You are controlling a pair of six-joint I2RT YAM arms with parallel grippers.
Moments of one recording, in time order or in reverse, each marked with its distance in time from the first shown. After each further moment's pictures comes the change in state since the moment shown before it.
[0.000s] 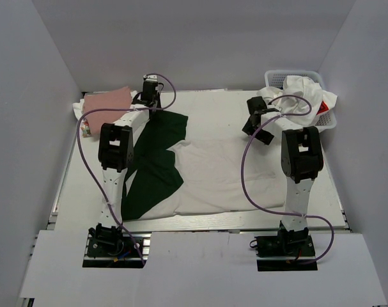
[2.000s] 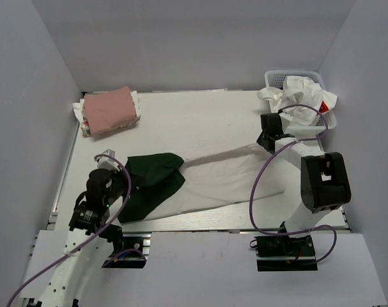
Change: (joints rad) left arm -0.018 -2.010 -1.518 -0.280 0.388 -0.512; right arm -0.013 -0.425 -0.545 0.489 -0.009 -0.154
